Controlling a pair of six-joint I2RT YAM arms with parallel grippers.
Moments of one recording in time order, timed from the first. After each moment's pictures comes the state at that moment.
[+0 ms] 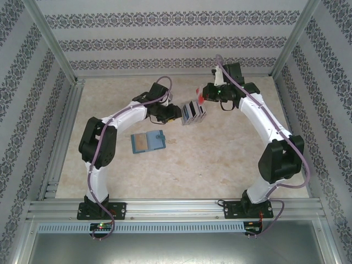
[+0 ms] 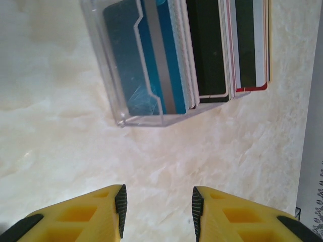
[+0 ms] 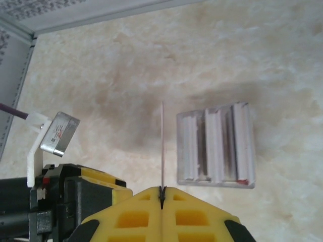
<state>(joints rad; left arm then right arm) -0.46 1.97 1.53 -0.49 0.43 -0.70 0.25 1.66 1.54 -0.66 -0.35 0.37</state>
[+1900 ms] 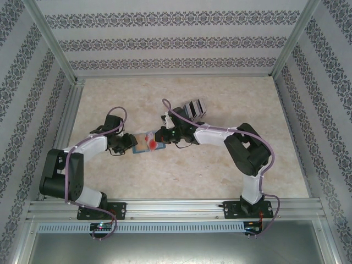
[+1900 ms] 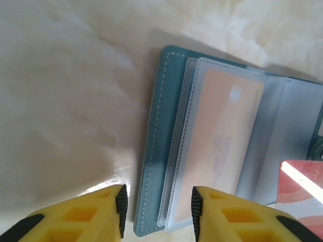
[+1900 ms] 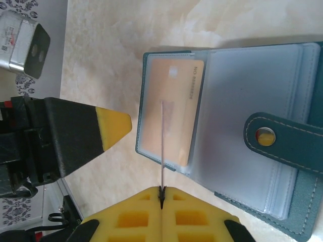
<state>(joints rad) -0.12 1.48 0.73 -0.41 0.29 -0.64 0.72 1.92 1.15 0.01 -0.55 0.79</state>
